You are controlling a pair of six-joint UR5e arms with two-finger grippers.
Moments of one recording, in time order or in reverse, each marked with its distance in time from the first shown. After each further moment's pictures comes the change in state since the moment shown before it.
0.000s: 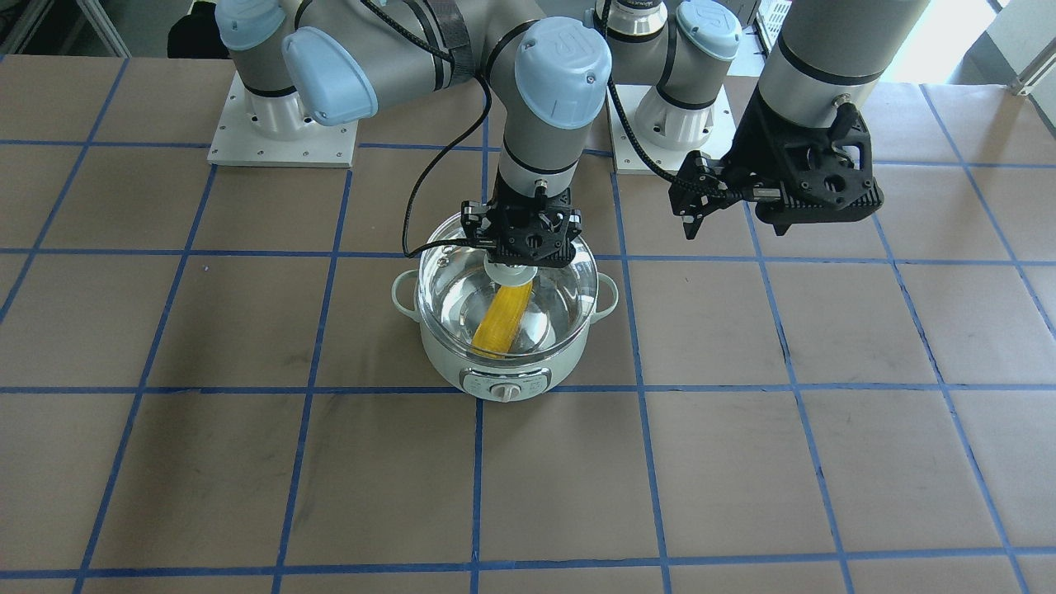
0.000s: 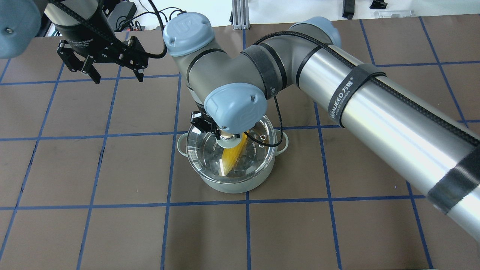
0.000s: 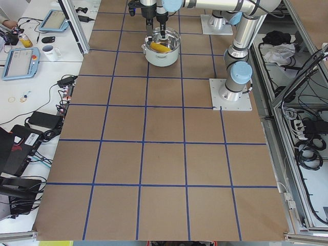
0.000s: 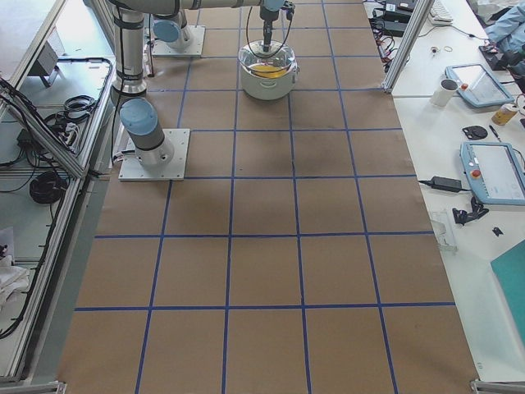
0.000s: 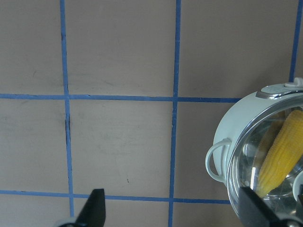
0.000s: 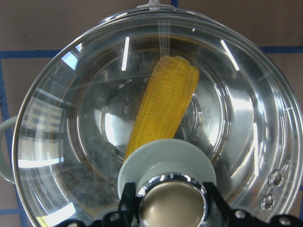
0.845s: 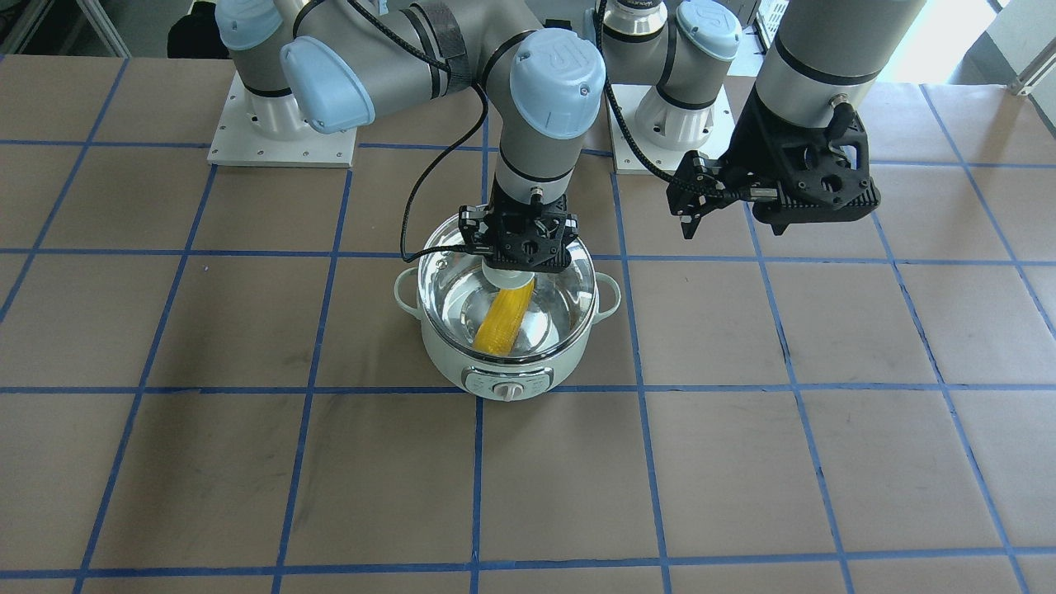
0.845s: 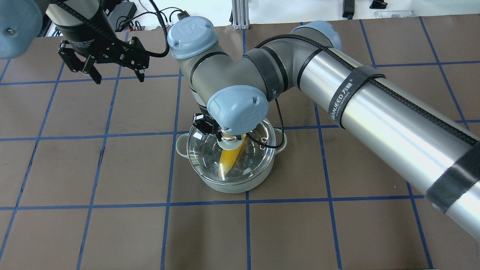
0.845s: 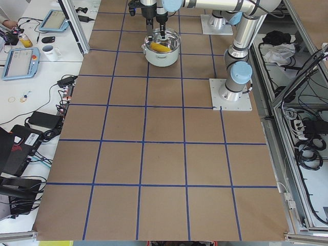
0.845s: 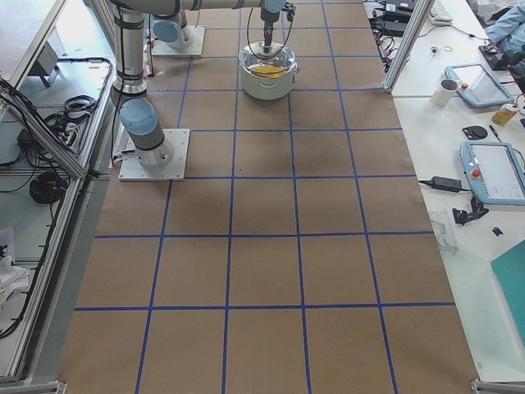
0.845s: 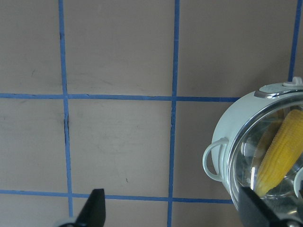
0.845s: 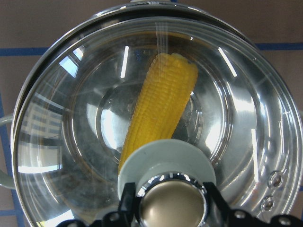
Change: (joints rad) left arm -0.004 0.000 -0.001 0.000 0.000 -0.005; right arm -0.006 0.004 0.017 -0.011 0.007 -0.003
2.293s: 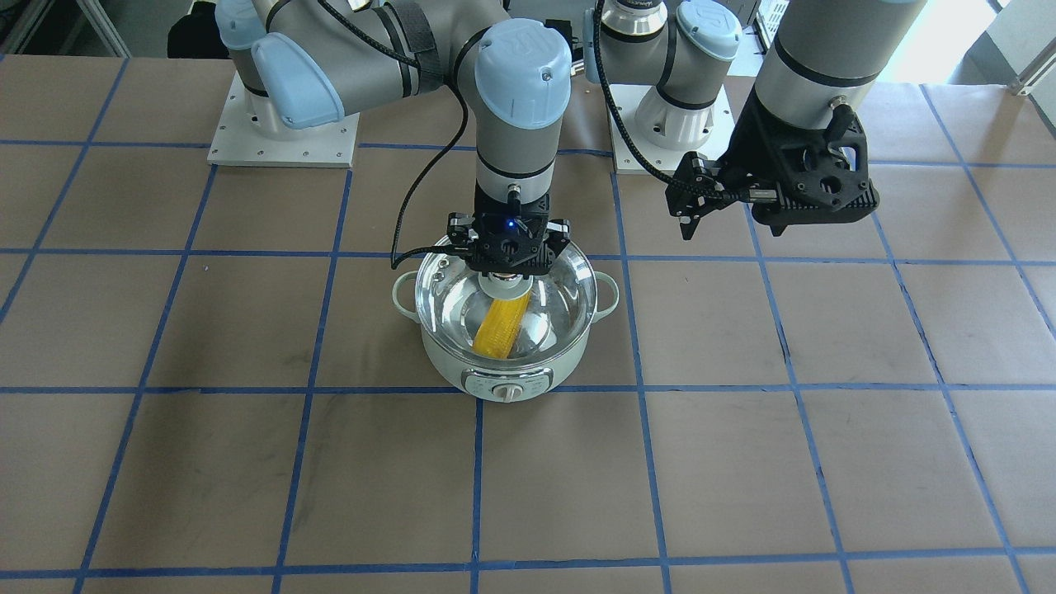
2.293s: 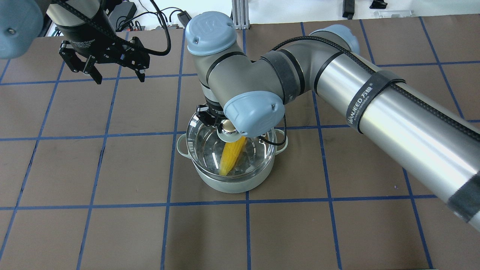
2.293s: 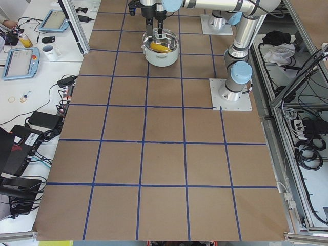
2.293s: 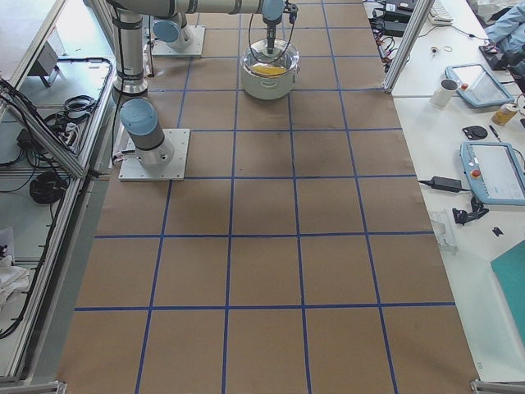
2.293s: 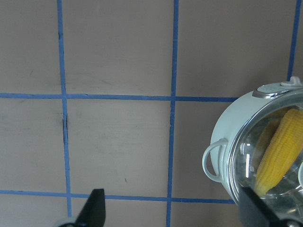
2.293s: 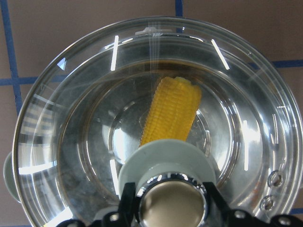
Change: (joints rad) left arm 0.000 -0.001 0.000 0.000 -0.003 0.000; right arm -0.038 -0.041 0.063 -0.128 0.043 -0.006
